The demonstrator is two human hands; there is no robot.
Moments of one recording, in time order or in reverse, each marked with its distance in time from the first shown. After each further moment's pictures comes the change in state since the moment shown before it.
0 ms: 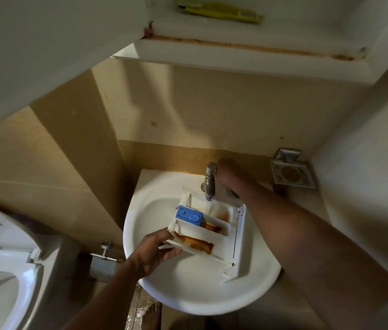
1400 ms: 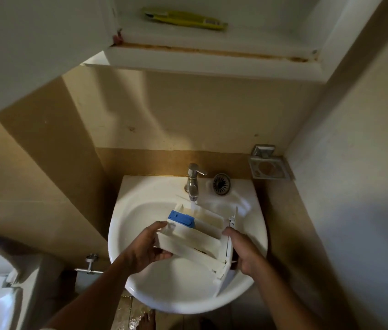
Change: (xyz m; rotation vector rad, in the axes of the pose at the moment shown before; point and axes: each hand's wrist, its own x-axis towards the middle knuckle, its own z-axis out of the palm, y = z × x) left_hand 0.002 0.016 0.025 0.242 0.005 -0.096; right_hand -0.146 0.086 0.098 1.207 -0.221 0.698
